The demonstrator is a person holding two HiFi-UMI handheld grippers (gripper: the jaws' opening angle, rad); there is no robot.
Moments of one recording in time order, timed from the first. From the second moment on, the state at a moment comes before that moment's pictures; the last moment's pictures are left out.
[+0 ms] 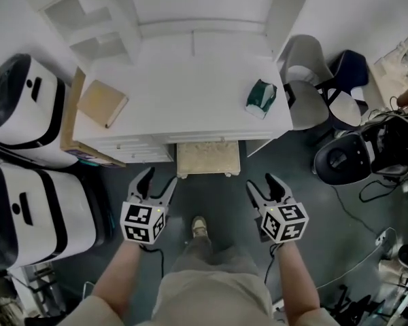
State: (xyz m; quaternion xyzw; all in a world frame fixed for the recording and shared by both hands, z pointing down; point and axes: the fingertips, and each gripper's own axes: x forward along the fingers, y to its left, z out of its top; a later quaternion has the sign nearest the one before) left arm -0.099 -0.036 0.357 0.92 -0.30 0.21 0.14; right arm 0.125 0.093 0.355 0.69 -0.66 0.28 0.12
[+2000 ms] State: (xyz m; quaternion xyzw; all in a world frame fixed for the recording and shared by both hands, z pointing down) left arm -0.009 -0.162 0.841 0.84 -0.32 0.27 0.35; right arm 0.243 -0.059 0.817 0.62 -0.65 0.41 0.17
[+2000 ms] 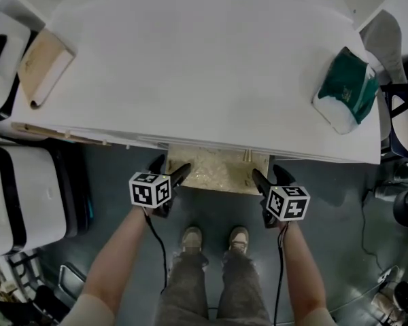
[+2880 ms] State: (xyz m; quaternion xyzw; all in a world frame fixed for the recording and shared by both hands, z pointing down) left arm 0.009 -0.194 0.908 0.83 -0.23 0.27 0.43; right arm 0.259 -0.080 0.895 0.56 -0.67 0.50 0.03
